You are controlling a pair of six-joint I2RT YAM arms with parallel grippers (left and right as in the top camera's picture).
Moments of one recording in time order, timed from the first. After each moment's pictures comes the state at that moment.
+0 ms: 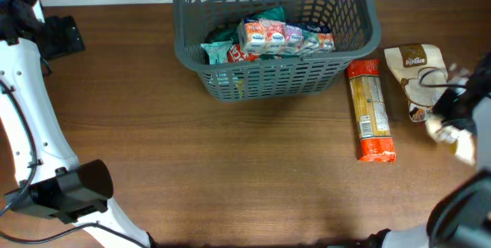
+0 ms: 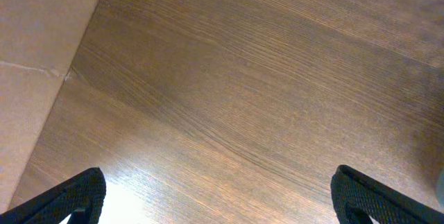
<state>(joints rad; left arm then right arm) 0.31 1.97 2.41 -1.50 -0.20 -0.05 -0.52 1.66 1.34 -0.91 0.13 0.18</state>
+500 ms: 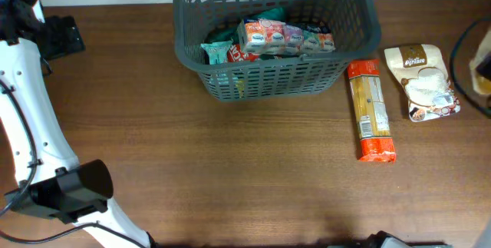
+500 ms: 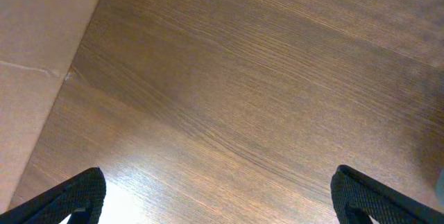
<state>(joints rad) 0.31 1.97 2.41 -1.50 -0.20 -0.05 -0.52 1.35 1.73 -1.00 -0.20 0.15</state>
